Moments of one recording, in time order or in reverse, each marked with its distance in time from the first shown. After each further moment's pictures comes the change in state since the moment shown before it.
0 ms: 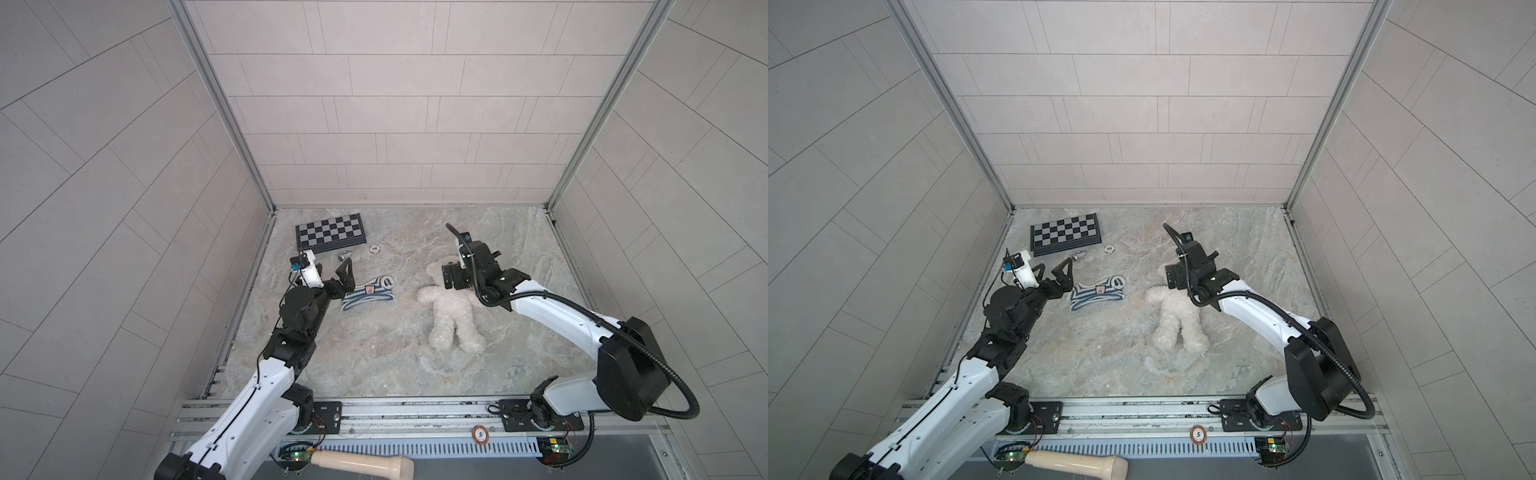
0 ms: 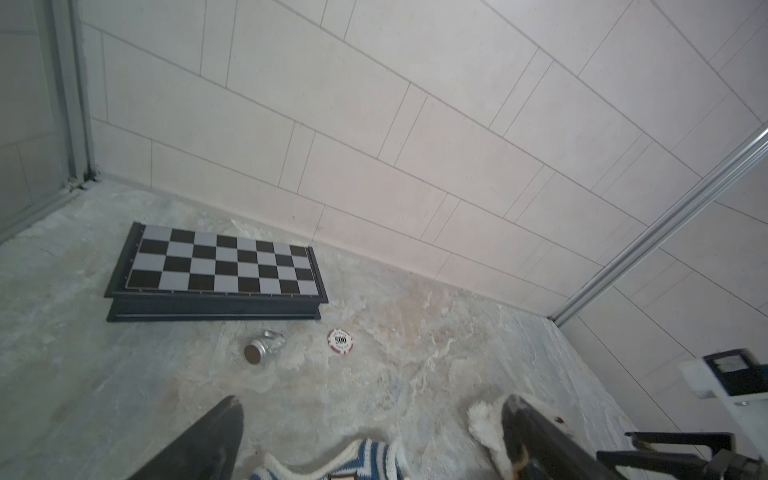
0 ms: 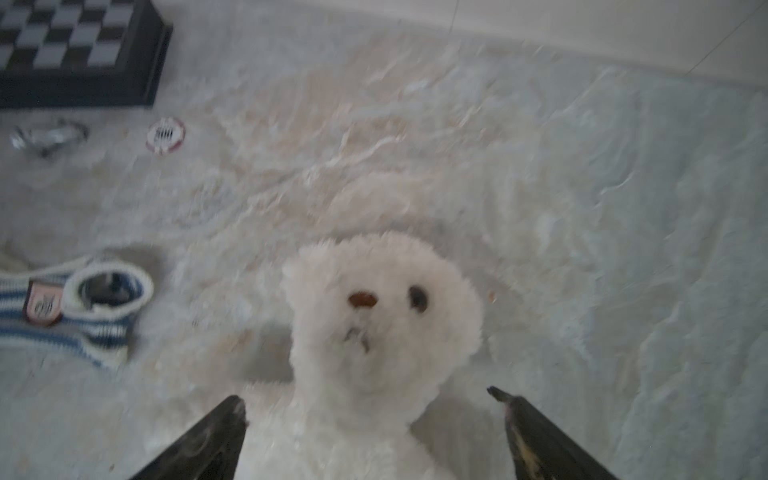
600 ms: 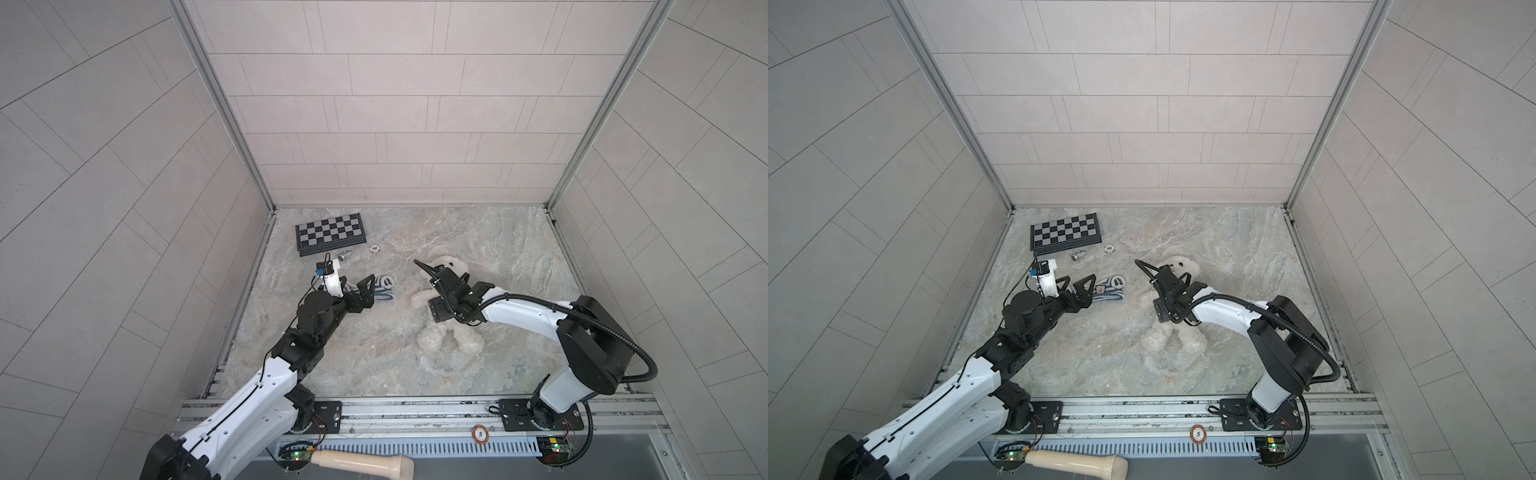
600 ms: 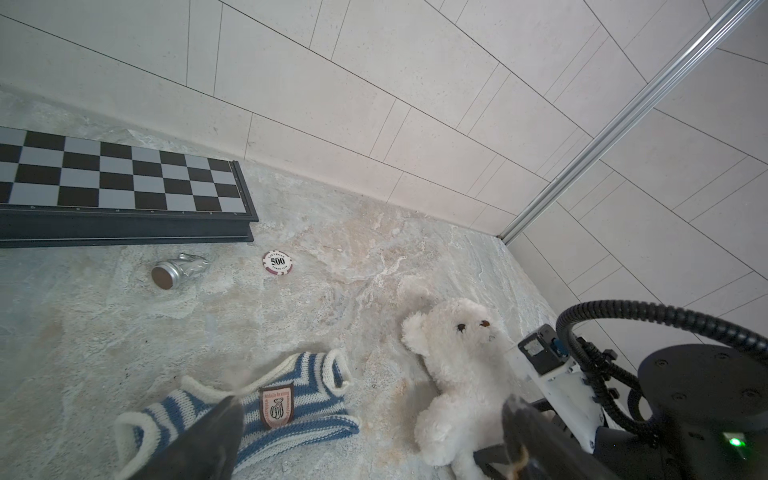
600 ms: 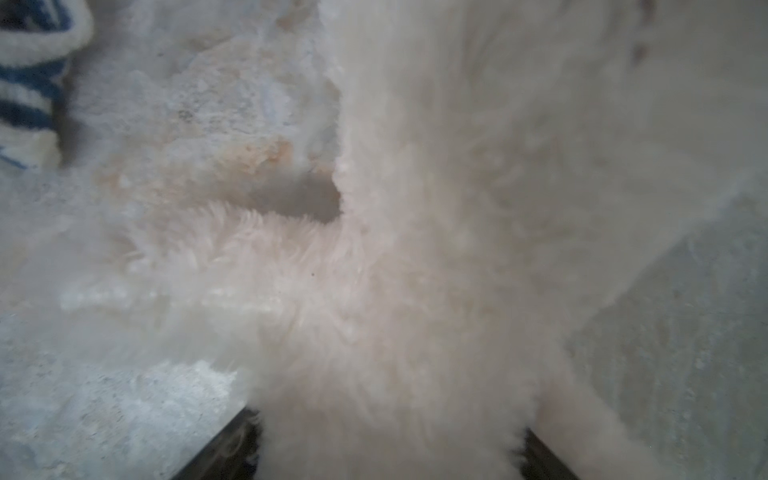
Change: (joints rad) left arm -0.183 -0.003 -0.014 -0.077 -0.008 -0.046; right arm 0.199 0.180 -0.030 -0.050 0.018 0.068
